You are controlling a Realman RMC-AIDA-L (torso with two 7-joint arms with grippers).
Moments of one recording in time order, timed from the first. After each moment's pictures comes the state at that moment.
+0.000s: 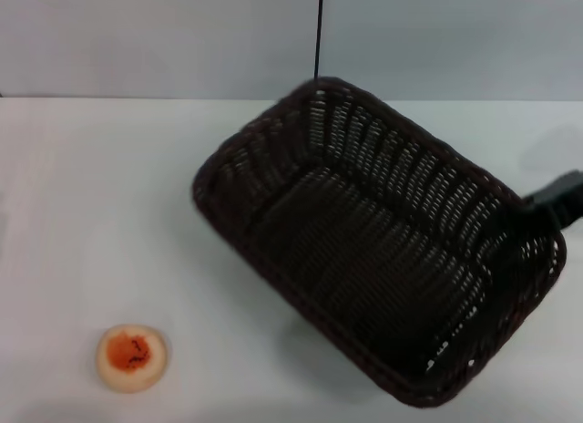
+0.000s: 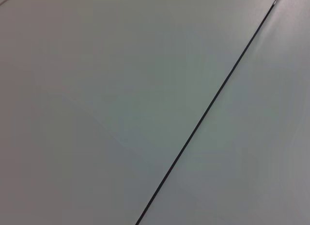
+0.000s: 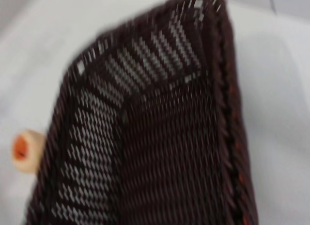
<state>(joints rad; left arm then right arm) -0.12 -2.07 -0.92 -0.05 2.26 1.86 -0.87 0.65 2.01 -0.77 -1.00 -2.41 -1.78 2.13</state>
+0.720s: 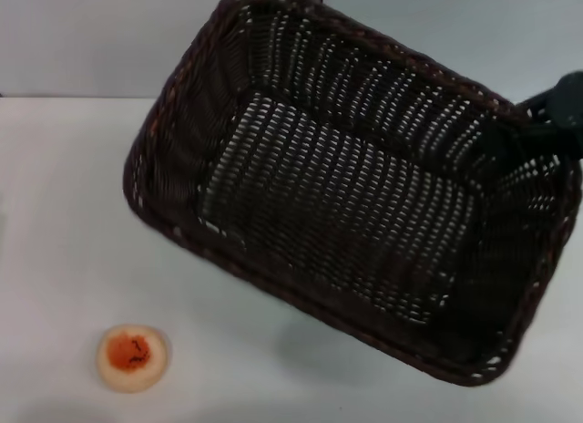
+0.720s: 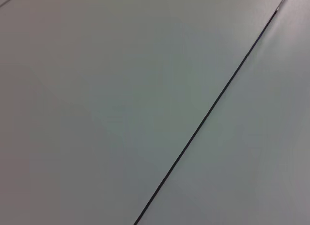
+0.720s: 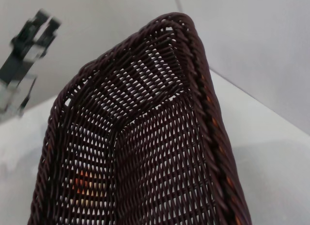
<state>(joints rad) -0.12 -2.07 -0.92 -0.07 2.26 1.86 -0.89 0.69 1.93 -0.78 -1.08 -2.17 -1.89 1.97</state>
